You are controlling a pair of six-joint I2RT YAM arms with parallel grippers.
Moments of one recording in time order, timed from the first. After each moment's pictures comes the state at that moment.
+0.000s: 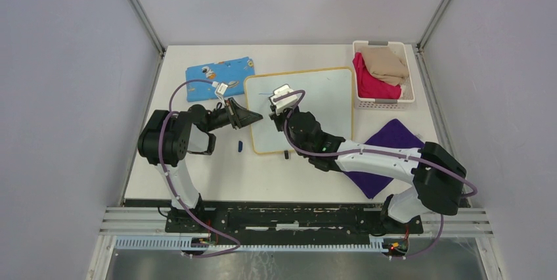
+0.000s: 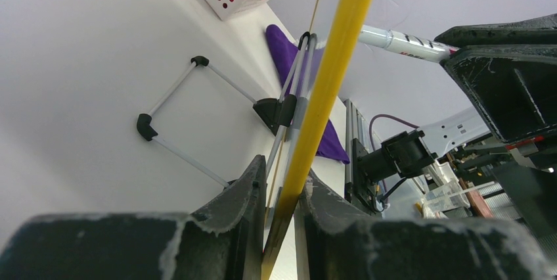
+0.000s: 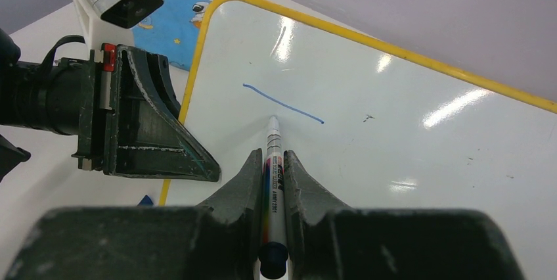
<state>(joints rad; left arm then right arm) -0.09 1.89 0.53 1.53 1.10 -0.97 1.08 1.50 0.95 0.47 0.61 -0.08</state>
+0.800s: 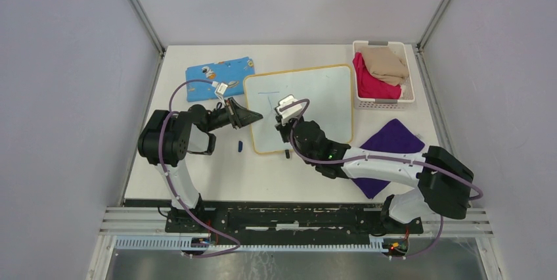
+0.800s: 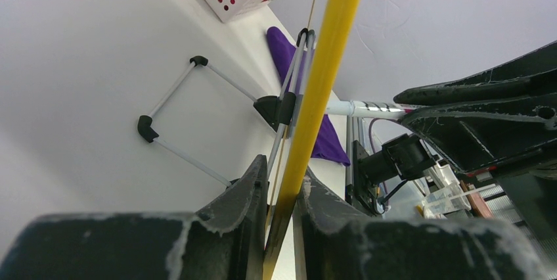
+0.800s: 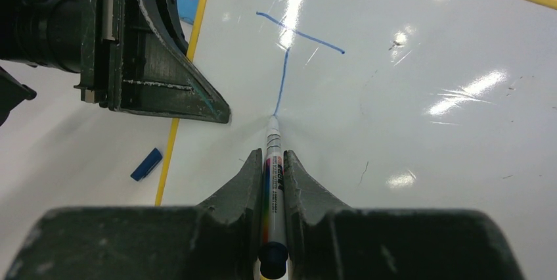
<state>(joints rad) -0.09 1.89 0.53 1.53 1.10 -0.97 1.08 1.44 0.83 0.45 0.57 -0.01</state>
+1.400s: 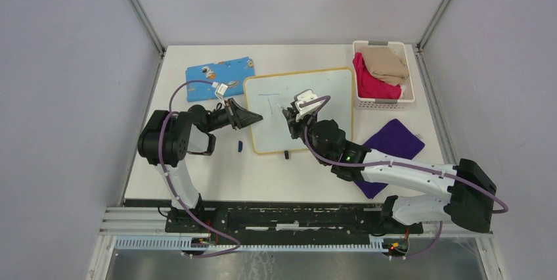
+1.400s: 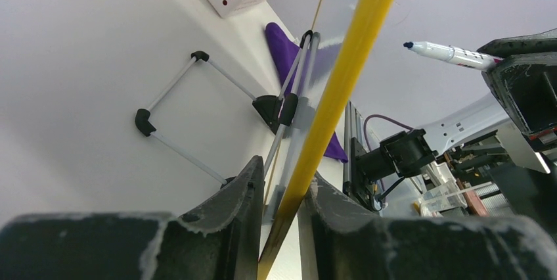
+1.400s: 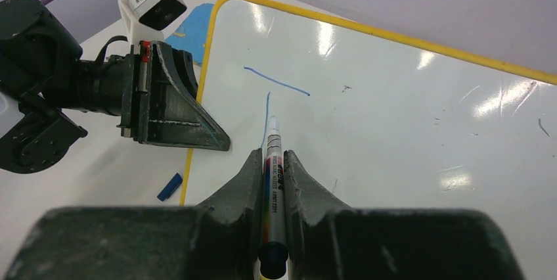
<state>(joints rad) -0.09 1.88 0.53 1.53 1.10 -0.97 1.09 1.25 0.81 0.40 0.54 0.02</state>
